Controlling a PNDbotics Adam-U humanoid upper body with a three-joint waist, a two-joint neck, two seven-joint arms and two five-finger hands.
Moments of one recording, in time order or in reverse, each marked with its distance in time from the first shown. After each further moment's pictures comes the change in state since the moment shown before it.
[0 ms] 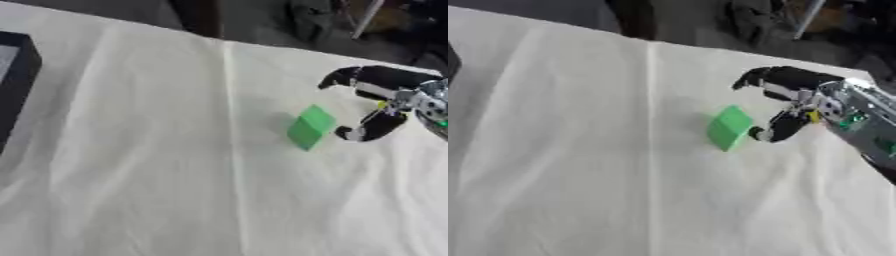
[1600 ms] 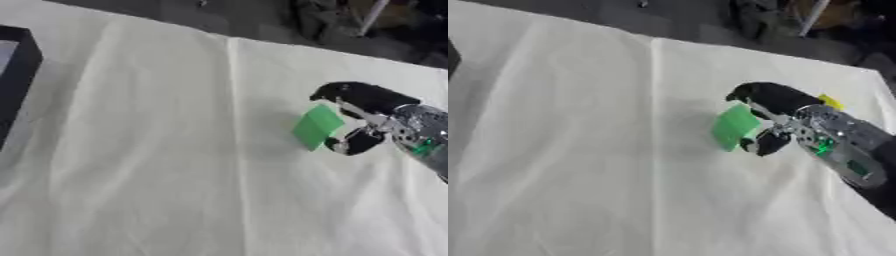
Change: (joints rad) left arm -0.006 -0.019 -0.006 0.000 0.005 0.000 0.001; right arm 0.010 0.058 0.060 0.000 0.178 0.071 -0.016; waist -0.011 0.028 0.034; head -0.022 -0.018
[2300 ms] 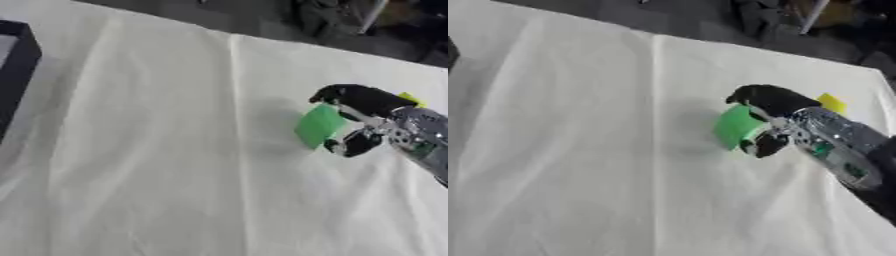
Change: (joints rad) left arm 0.000 -0.011 -0.006 0.000 0.001 0.005 -0.003; right arm -0.002 0.012 0.013 0.000 0.022 0.005 0.016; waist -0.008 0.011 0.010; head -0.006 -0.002
